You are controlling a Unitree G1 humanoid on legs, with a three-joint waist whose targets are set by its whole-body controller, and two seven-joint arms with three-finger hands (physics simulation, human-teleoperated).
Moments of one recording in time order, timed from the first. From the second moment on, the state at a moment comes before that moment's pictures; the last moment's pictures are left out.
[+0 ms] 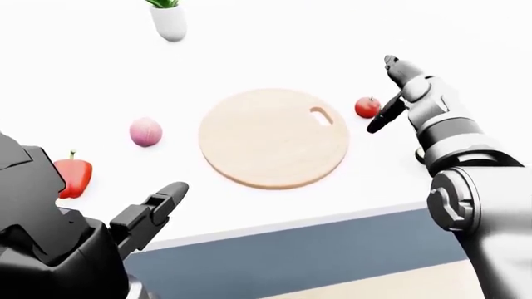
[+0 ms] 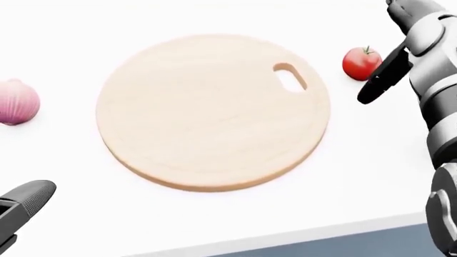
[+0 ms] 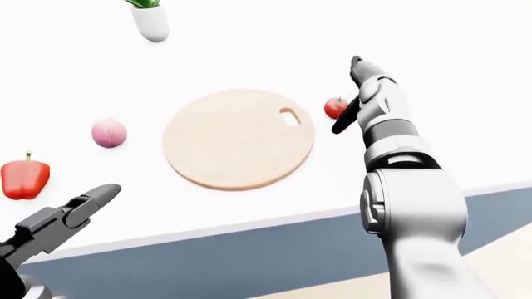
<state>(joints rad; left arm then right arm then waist) 0.09 -0.06 0.00 -1.02 1.23 -0.04 0.30 -1.39 -0.48 -0.10 1.39 -0.92 0.18 0.18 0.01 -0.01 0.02</state>
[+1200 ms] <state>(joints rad) 0.10 -0.05 -0.01 -1.02 1.23 -0.03 0.31 -1.57 -0.46 -0.09 1.39 -0.83 0.09 0.18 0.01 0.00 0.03</state>
